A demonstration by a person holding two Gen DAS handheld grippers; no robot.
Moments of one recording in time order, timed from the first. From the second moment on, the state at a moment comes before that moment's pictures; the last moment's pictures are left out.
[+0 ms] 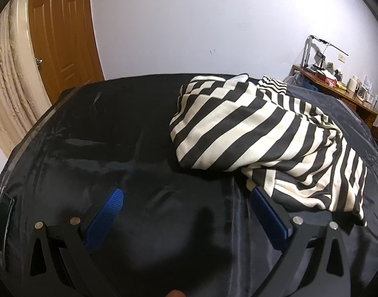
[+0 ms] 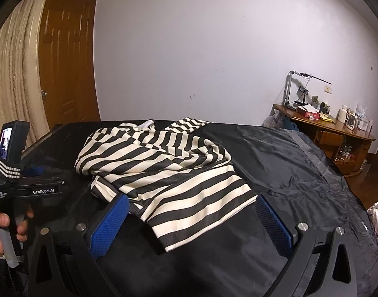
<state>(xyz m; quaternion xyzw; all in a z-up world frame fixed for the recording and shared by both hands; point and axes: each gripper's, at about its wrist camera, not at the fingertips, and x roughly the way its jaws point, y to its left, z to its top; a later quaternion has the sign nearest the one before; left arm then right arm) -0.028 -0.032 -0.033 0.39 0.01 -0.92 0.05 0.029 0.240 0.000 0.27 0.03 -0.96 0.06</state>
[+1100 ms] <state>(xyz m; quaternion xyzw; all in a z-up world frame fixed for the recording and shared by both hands) -0.030 -0.047 -0.074 0.46 0.04 -0.88 0.06 -0.006 0.257 -0.031 0.36 -0.01 -0.93 0.02</state>
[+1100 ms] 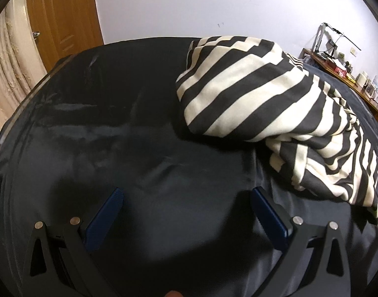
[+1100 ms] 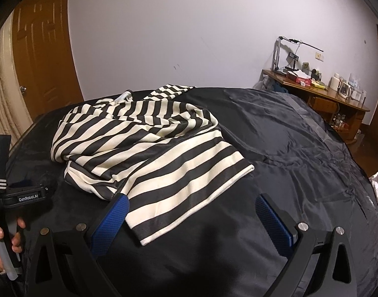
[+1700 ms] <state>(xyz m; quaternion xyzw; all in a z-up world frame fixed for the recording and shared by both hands) -0.039 -0.048 -0.067 0.48 0.05 -0.88 0.07 -0.012 0.266 -0.037 0.38 -0.02 -0.92 0.03</state>
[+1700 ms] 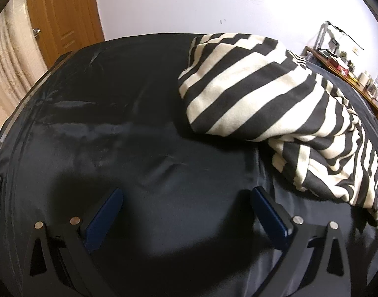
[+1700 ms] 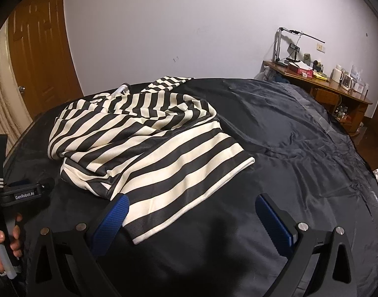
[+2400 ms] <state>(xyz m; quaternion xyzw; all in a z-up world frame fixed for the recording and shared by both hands) -0.038 -0.031 -0.017 0.41 0.02 -0.91 0.03 -0.035 0.299 -0.041 0.41 -0.07 -0.91 0.07</state>
